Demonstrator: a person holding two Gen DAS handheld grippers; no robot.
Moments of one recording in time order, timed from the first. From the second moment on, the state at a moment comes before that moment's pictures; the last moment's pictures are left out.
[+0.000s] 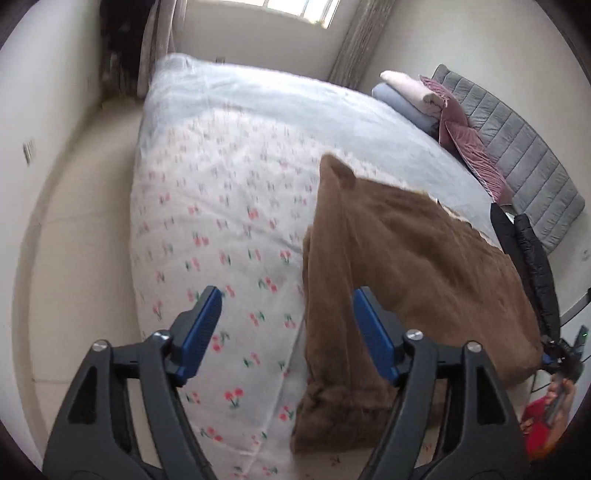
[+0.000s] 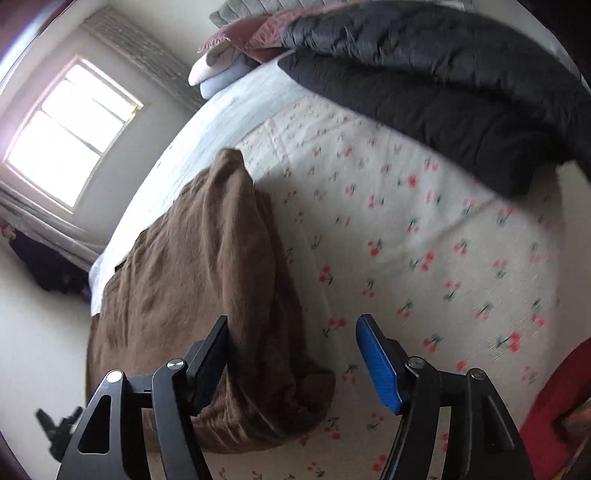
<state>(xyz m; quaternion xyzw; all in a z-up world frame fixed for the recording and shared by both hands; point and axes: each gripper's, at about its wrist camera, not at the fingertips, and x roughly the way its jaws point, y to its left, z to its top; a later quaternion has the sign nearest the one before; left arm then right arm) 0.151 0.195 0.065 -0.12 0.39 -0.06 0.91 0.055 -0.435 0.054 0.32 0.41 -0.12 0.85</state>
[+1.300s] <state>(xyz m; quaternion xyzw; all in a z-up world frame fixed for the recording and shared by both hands) 0.220 0.081 0.054 0.01 0.38 -0.08 0.92 0.138 -0.348 0.094 0.11 0.38 -0.15 0.91</state>
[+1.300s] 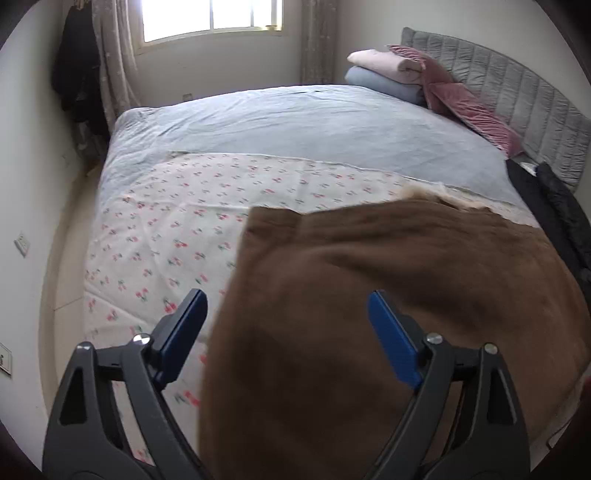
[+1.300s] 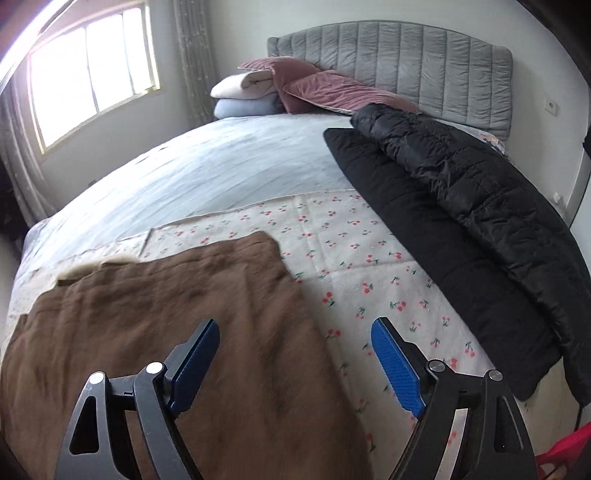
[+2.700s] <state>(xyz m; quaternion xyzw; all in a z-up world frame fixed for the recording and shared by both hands) -0.015 -0.003 0.031 0.04 0.48 -0.08 0.87 -0.063 -0.151 0.110 0.06 0.41 -0.11 0.90</state>
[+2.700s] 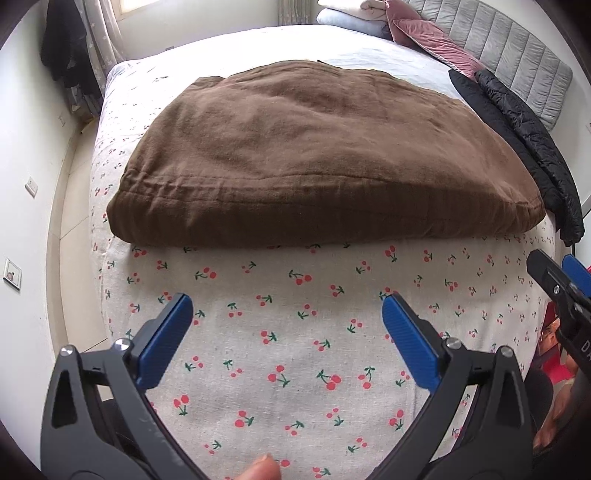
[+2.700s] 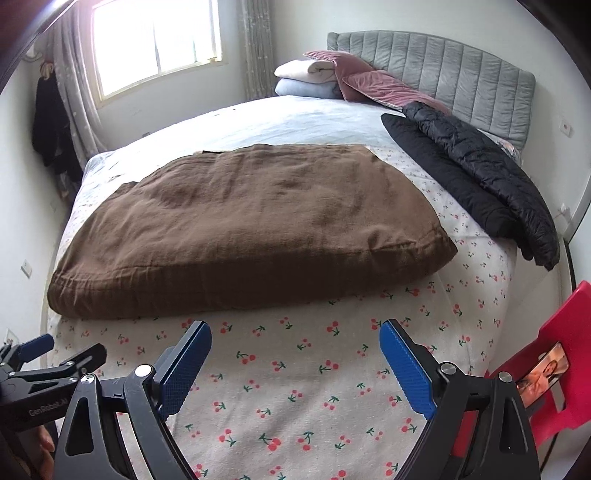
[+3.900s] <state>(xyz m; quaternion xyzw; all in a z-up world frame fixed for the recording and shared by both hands) -0.014 -0.015 0.037 0.06 0.47 -0.07 0.88 -0.049 -0.146 0.089 0.07 0.46 -0.09 0.88</state>
